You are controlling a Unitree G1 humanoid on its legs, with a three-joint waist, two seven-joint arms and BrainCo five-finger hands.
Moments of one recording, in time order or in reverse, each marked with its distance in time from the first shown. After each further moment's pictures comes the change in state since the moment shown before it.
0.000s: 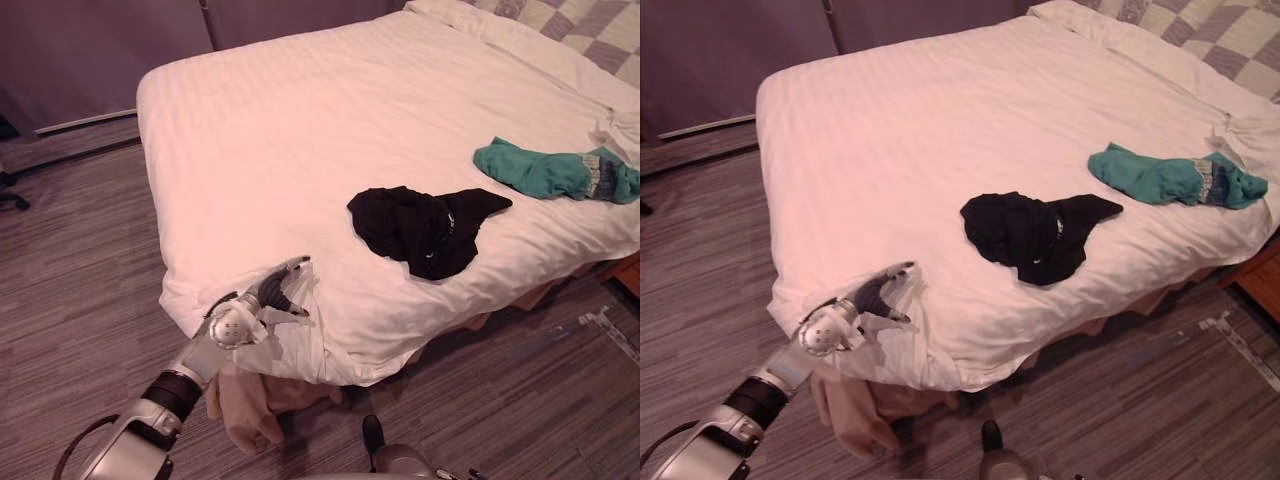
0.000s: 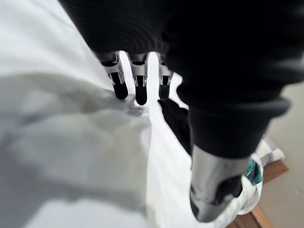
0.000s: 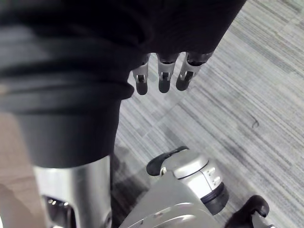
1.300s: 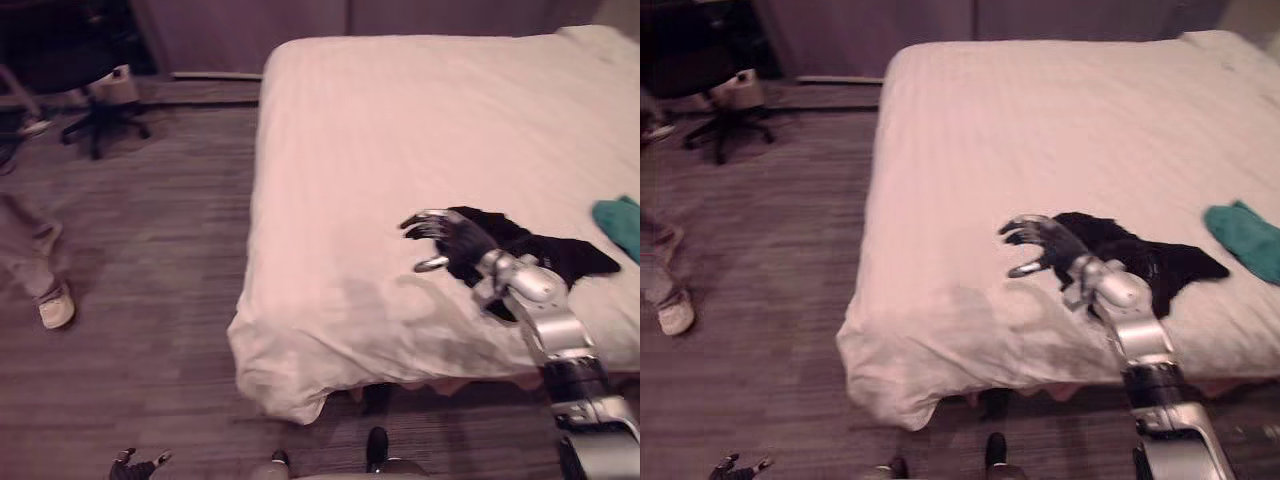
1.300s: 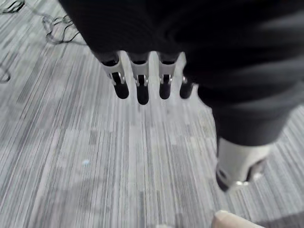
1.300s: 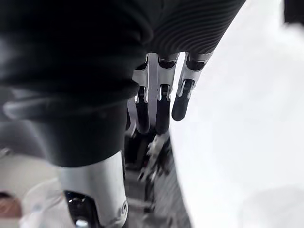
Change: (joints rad) left arm 0.634 -0.147 0.738 0.215 -0.422 -0.022 0.116; right arm -0.778 -0.306 0.493 -0.805 0.056 0.009 0.482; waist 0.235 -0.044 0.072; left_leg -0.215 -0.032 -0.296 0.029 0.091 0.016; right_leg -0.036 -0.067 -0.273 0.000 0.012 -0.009
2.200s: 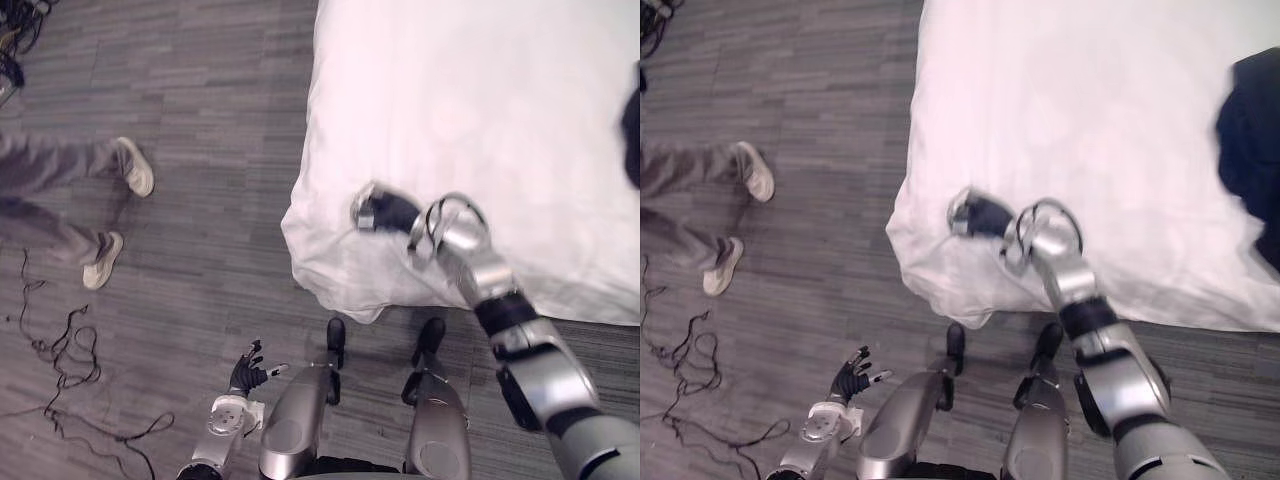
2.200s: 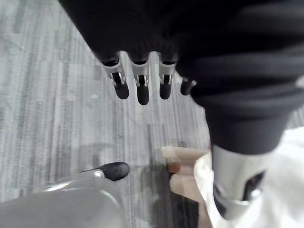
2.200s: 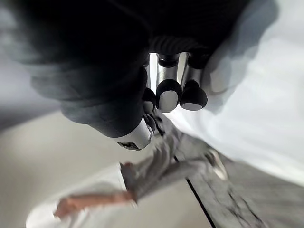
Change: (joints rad) left arm -0.217 -0.035 -0.329 -0.054 -0.095 -0.081 -0.043; right arm 0.222 0.072 0.384 0.319 0.019 0.080 0.340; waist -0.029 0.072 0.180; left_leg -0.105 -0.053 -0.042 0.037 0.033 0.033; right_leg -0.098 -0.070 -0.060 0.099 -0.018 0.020
